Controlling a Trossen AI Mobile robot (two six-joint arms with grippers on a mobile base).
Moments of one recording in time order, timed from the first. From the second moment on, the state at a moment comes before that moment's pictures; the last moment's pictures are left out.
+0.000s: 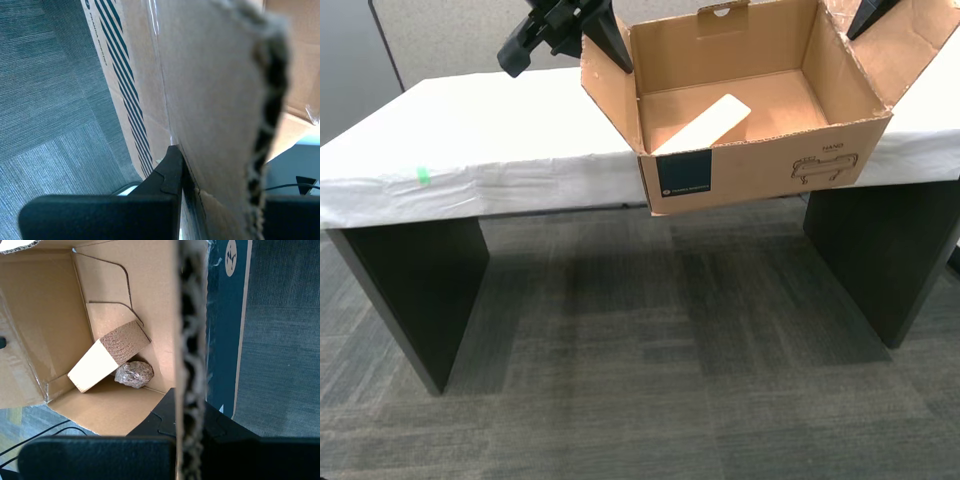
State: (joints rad) arm 0 0.10 1.53 1.33 -0.98 -0.47 0.06; arm 1 -0.58 1.73 1.37 -0.61 0.44 -0.41
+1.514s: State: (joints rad) arm 0 0.12 1.54 1.33 -0.96 -0.47 0.06; arm 1 -0.58 1.73 1.37 -0.57 0.50 -0.40
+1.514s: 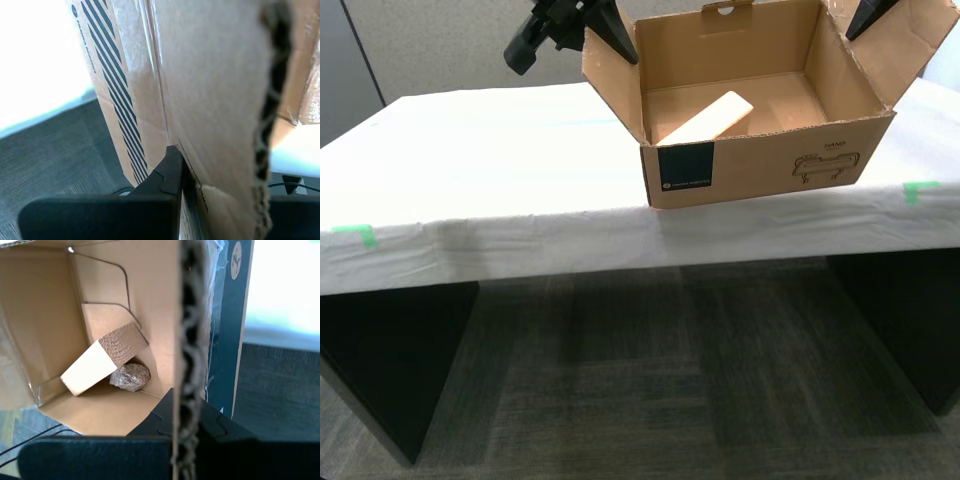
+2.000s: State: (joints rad) arm 0 0.20 1.66 1.33 -0.92 -0.46 0.07; arm 1 -0.57 1.66 1.36 -0.65 0.41 -0.35
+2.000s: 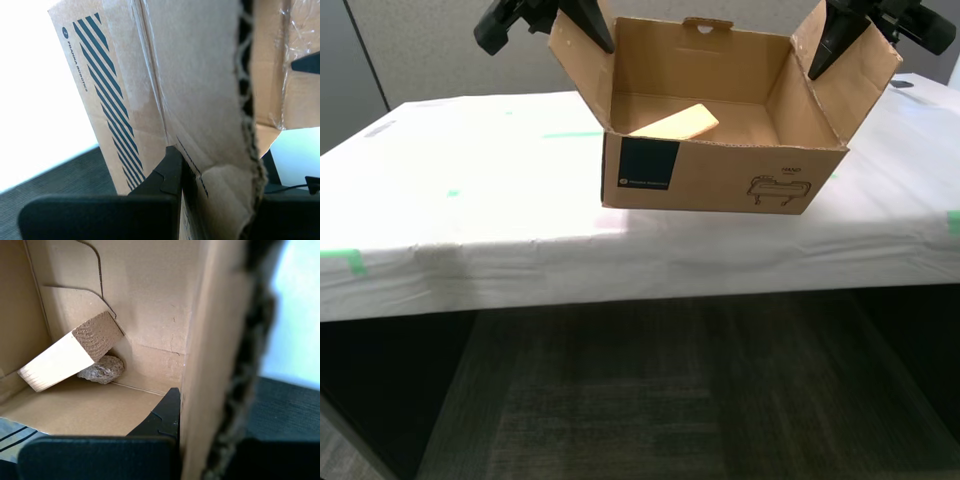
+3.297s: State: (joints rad) arm 0 0.24 1.80 1.45 -0.80 -0.51 0.18; arm 1 -0.43 1.67 1.24 -0.46 0.39 -0.40
